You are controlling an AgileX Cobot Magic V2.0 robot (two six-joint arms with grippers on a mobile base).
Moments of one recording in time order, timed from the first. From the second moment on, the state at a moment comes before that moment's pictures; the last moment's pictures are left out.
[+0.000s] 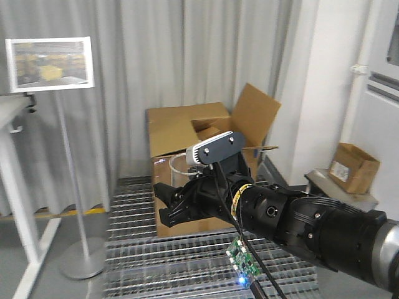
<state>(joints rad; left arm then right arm) -0.13 -0.01 0.03 0.05 0.00 0.09 0.54 1.72 -1.26 -0.83 -0.25 0.71</state>
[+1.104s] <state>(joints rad) -0.13 -0.01 0.03 0.05 0.00 0.09 0.54 1.72 -1.26 -0.83 -0.25 0.71</state>
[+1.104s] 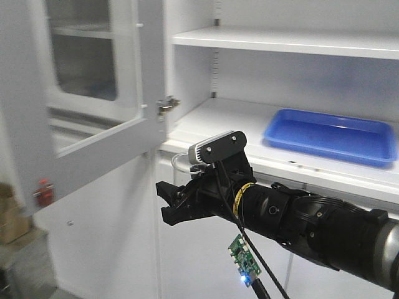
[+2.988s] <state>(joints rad) -0.13 -0.01 0.03 0.05 0.00 0.09 0.54 1.72 -1.26 -0.83 -0.25 0.71</state>
